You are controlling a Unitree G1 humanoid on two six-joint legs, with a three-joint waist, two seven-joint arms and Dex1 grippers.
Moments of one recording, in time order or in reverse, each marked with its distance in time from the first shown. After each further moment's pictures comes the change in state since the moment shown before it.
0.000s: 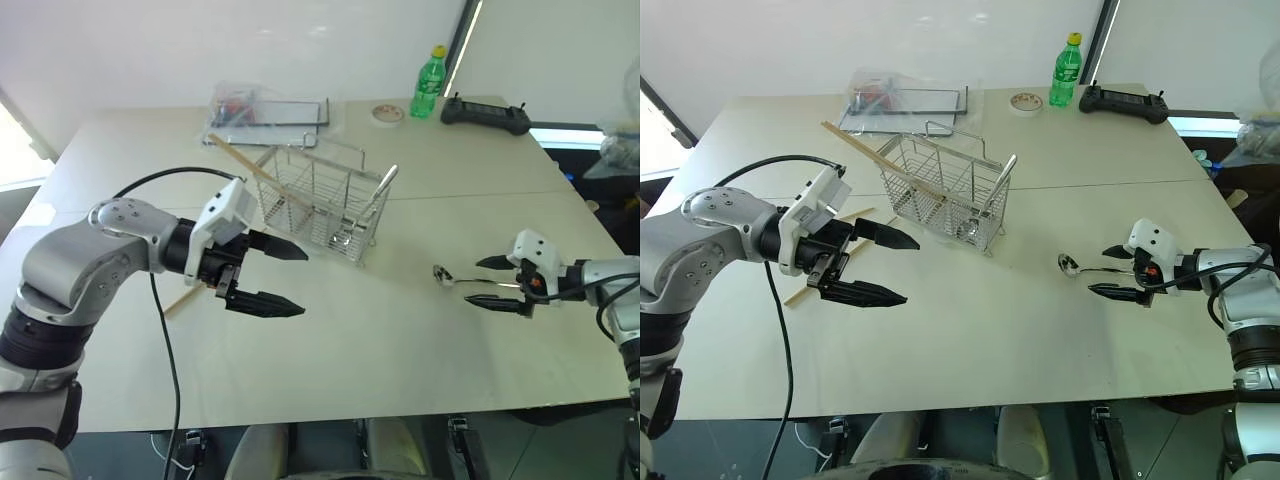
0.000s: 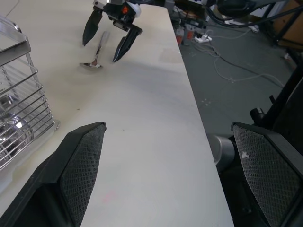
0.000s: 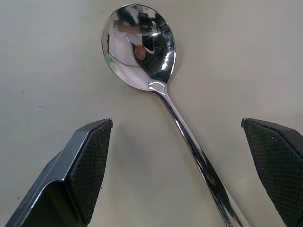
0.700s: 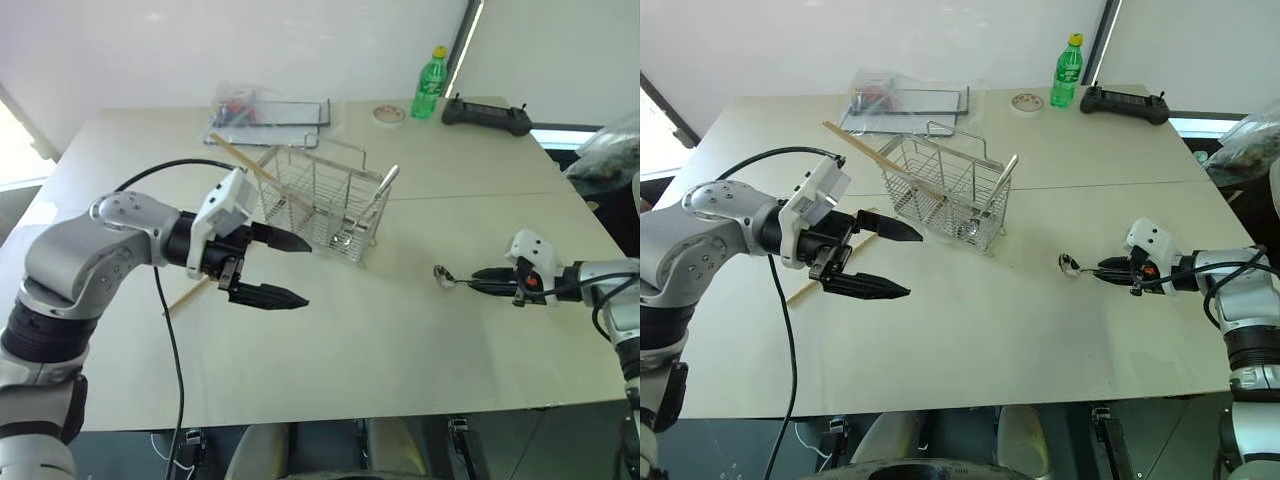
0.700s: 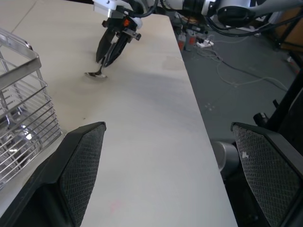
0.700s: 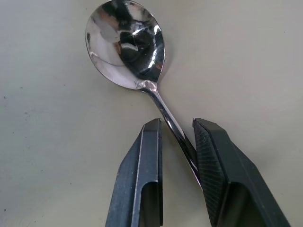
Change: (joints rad) left arm -0.044 -0.018 0.003 0.024 -0.002 0.001 0.004; right arm 0.014 0.005 -0.010 -0.023 -0.003 0.059 -0.024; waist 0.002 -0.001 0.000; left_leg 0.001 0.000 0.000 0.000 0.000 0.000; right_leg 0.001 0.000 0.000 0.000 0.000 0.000
